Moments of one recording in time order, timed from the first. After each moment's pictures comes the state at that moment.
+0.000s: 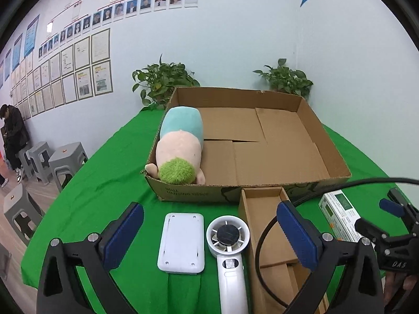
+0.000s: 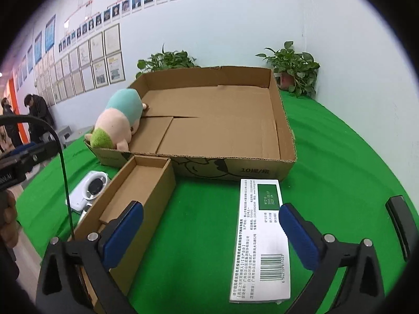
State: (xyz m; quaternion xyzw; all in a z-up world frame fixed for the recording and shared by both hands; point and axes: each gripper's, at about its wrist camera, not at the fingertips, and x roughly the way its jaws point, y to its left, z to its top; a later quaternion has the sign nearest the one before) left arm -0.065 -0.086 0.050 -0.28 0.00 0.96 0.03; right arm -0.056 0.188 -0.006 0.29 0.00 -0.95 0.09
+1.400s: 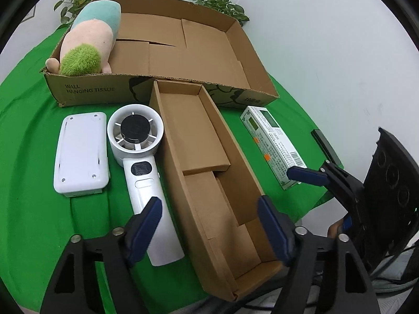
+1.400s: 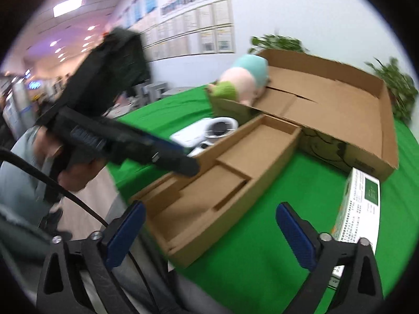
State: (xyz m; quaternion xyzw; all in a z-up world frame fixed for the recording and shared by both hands) left arm -0.069 -0.068 -0.035 -0.47 -0.08 0.84 0.27; right arm -0.013 0.136 -0.033 0.32 0.08 -0.87 0.36
